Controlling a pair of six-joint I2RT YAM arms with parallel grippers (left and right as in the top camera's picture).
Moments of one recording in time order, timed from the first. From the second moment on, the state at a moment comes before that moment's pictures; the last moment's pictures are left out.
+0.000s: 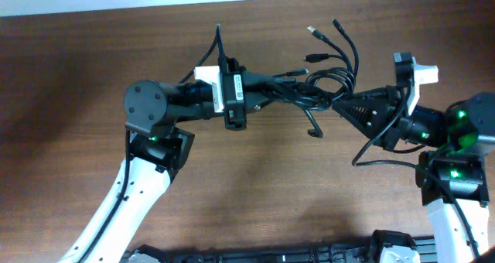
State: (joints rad) left arm -0.45 1.31 1.08 0.69 1.08 -0.12; right arm -0.20 0.92 0.82 0.20 -1.41 0.66
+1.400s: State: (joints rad) left arm -0.35 1.31 1.08 0.35 1.12 -0.40; right arm -0.48 0.93 0.82 0.52 -1.33 0.65
